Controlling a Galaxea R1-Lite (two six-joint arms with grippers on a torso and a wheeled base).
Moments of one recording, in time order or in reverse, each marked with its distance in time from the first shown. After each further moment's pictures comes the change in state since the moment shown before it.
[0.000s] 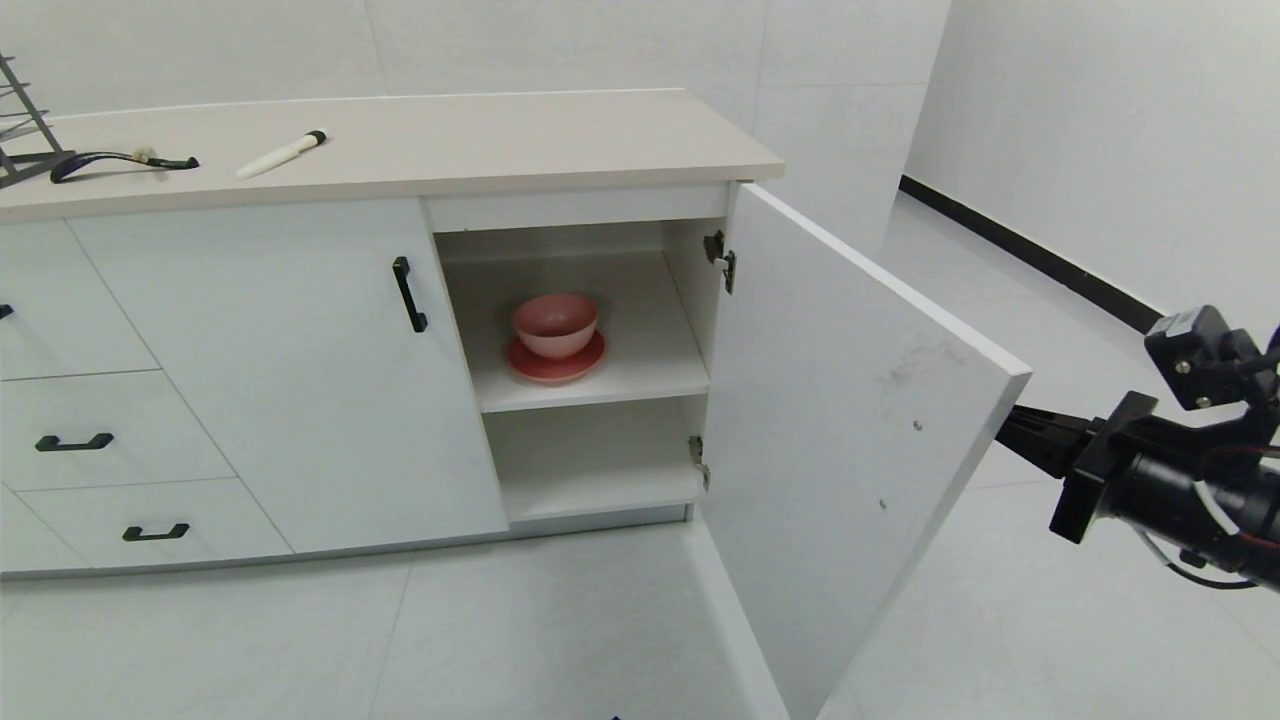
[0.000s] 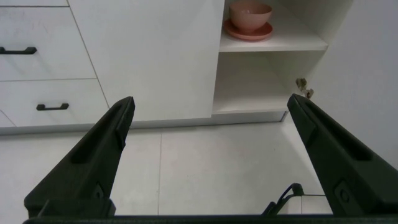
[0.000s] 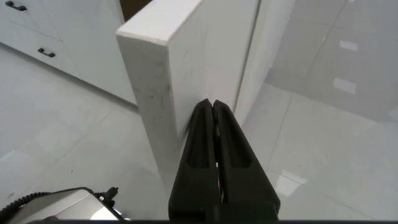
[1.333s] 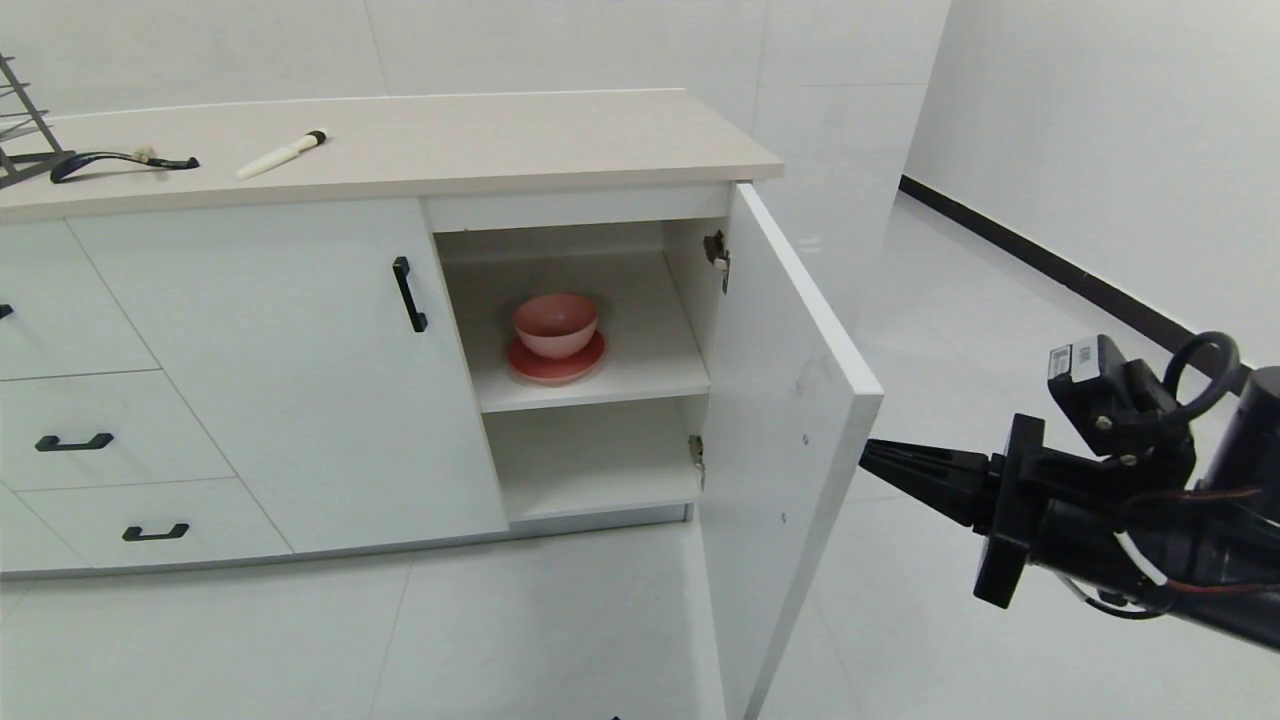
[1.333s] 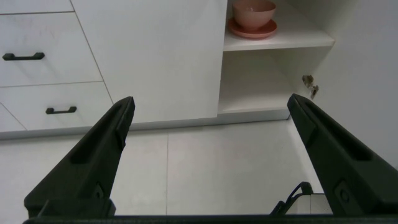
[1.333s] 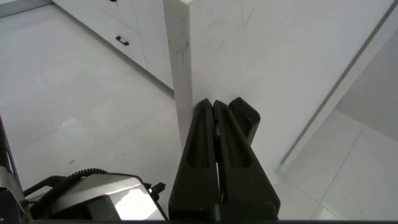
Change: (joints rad) left arm 0.002 0.000 0.000 0.000 0.006 0.039; right arm 0.266 0.064 -0.020 -0.045 0.023 0.003
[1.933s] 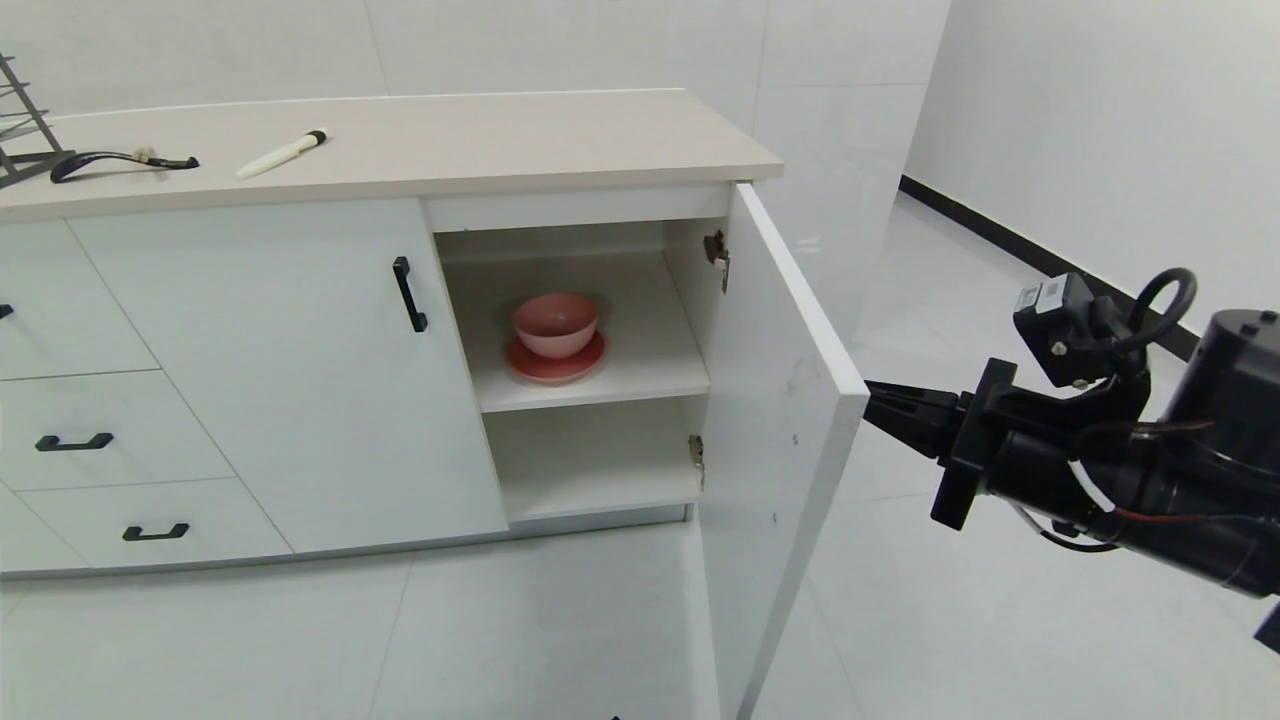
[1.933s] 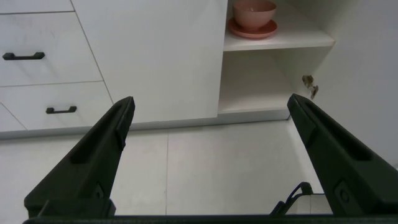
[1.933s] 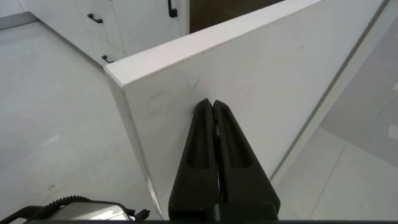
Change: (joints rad) left arm 0.000 0.000 0.000 0.000 0.001 -0.001; right arm 0.002 0.063 -0.127 -0.002 -0.042 0.005
